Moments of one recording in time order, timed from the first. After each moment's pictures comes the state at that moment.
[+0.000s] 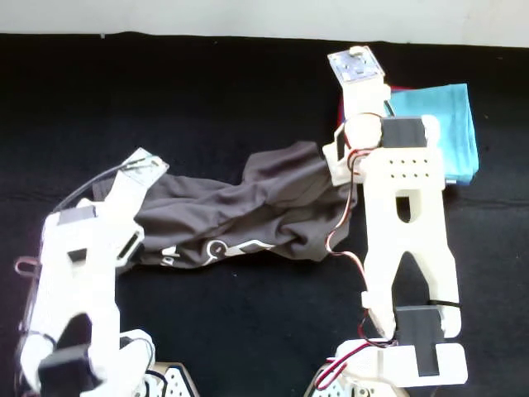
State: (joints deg) left arm -21.1 -20.4 51.2 48.7 -47.3; right arm -9.1 -6.6 -4.2 84.4 14.5
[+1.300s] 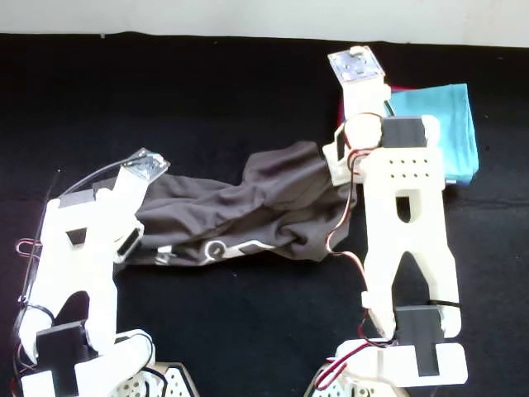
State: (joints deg) left arm -21.0 -14.8 45.8 54.2 -47.3; right arm -9.1 -6.6 -4.2 84.4 14.4
